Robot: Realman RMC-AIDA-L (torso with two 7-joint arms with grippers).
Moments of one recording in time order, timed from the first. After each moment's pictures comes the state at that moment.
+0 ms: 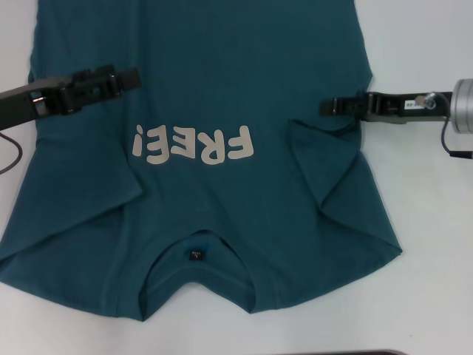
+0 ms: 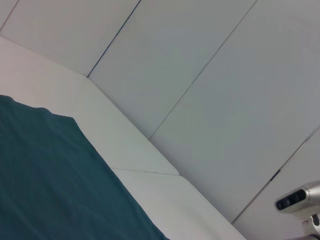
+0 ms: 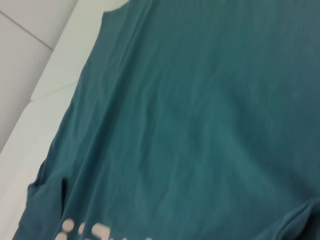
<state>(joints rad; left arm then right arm) -0.44 -2.09 -2.56 -0.76 -1.24 1.63 -1.83 0.60 2.08 -0.69 -0.61 -2.21 -1.23 2.20</state>
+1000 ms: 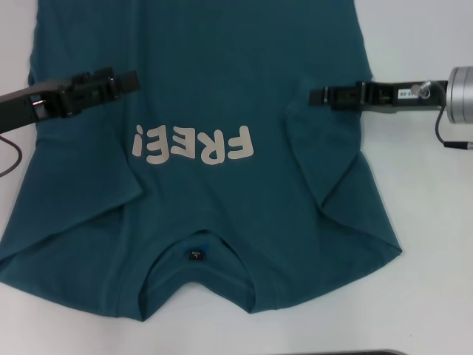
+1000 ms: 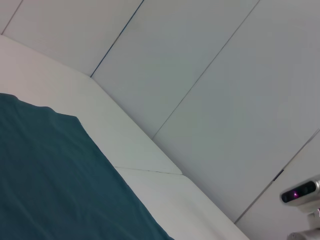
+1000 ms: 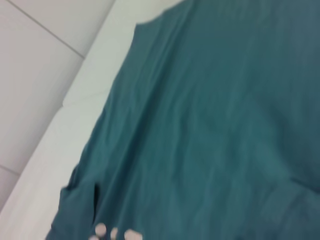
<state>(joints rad) -0.44 -2.09 -2.56 -0.75 -1.24 1.62 -1.82 0.62 2.06 -0.70 -0.58 -2.15 -1.27 2.17</state>
